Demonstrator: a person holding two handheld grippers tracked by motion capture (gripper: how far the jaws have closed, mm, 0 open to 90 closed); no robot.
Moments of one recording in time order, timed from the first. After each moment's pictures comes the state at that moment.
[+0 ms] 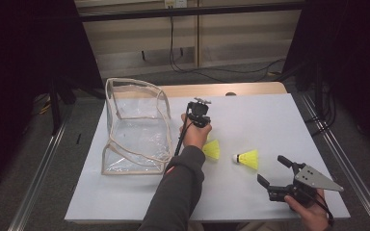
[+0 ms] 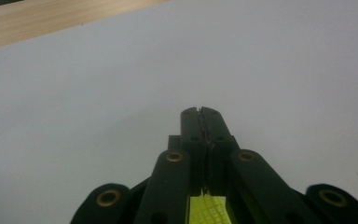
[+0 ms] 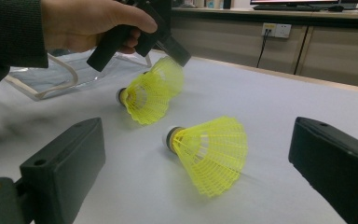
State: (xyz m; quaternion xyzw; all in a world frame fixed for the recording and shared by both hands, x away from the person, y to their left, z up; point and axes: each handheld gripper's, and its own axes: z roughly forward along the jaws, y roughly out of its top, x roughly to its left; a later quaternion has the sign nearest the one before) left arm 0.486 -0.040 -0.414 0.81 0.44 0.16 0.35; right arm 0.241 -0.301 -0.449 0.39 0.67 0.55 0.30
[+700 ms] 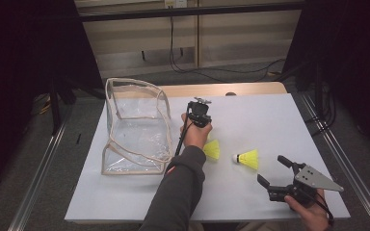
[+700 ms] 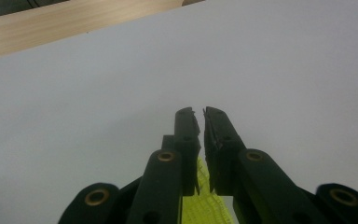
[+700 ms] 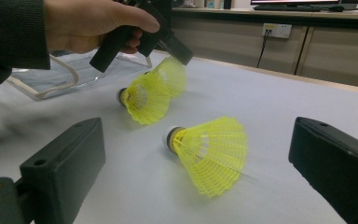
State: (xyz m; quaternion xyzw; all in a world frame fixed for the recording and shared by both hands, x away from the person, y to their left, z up) left arm 0.487 -0.041 -0.415 0.80 0.44 0.17 0.36; right arm 0.241 -0.301 -0.448 0.39 0.67 0.55 0.30
